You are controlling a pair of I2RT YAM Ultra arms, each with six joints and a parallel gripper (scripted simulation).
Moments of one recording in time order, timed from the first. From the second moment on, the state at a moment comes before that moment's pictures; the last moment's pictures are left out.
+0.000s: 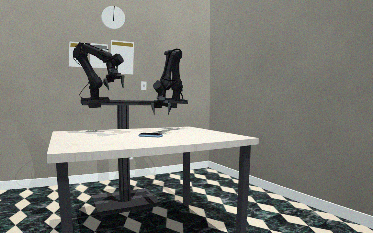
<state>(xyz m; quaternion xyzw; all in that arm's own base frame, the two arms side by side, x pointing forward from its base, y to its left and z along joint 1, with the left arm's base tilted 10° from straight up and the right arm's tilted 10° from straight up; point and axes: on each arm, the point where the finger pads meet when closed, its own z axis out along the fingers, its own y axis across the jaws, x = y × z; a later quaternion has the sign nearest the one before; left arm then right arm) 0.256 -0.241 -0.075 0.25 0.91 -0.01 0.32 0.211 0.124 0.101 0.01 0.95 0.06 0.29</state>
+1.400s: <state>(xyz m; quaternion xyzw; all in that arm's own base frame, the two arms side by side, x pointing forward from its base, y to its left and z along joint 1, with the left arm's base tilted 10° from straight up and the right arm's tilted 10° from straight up) 0.276 -0.296 -0.089 0.42 0.88 -0.01 0.22 0.107 0.173 0.167 -0.39 0.79 0.15 0.45</state>
